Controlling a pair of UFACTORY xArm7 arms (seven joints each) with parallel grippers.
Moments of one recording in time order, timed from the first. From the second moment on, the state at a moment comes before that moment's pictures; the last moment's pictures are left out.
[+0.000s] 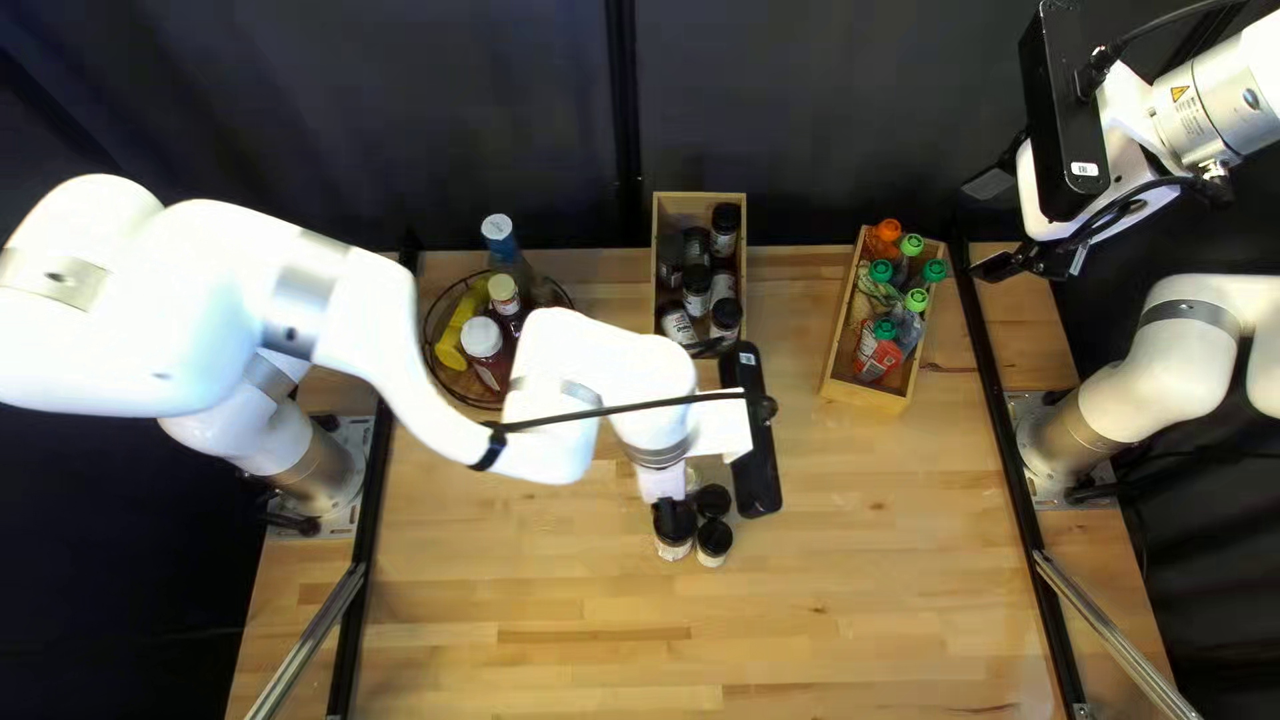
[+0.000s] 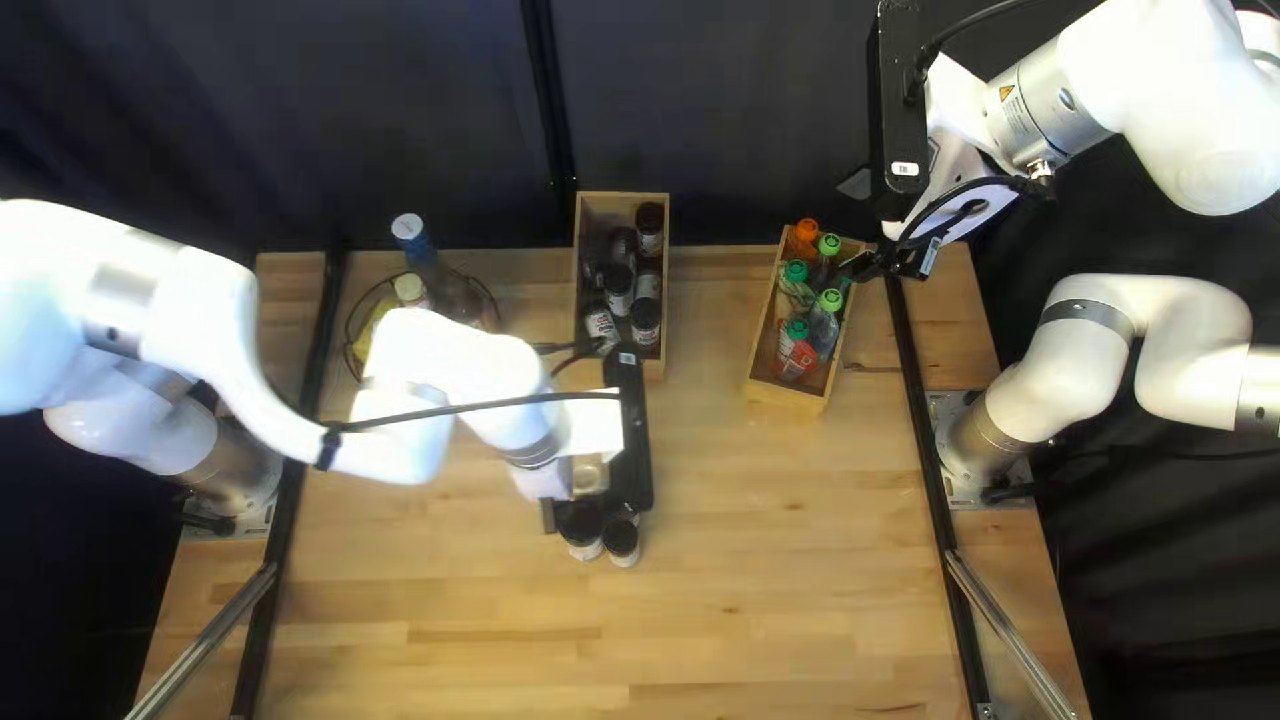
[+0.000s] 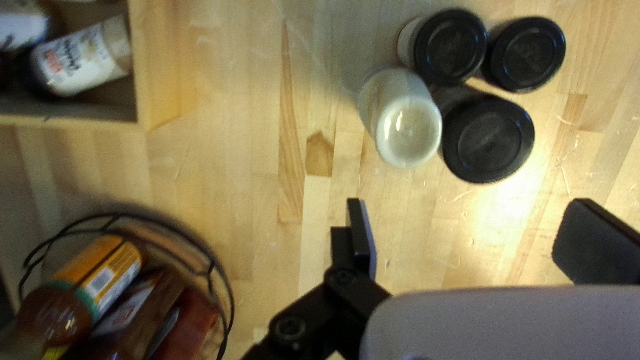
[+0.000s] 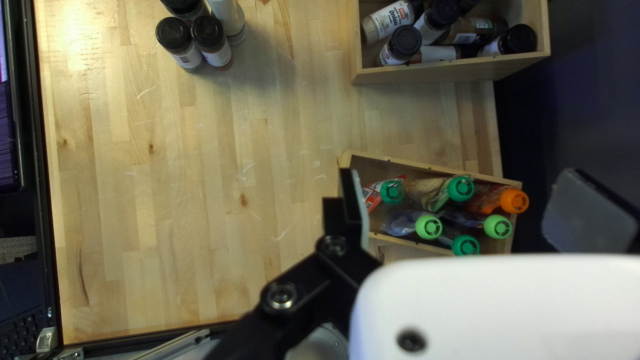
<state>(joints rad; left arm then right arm) -0.48 0.16 0.35 1.16 -0.08 0.97 -0.12 2.61 1.00 -3.00 0.85 0.22 1.31 -0.35</state>
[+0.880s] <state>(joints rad) -0.41 0.21 0.34 1.13 -0.25 0.93 0.08 2.61 1.00 -3.00 0.85 0.22 1.31 -0.35</state>
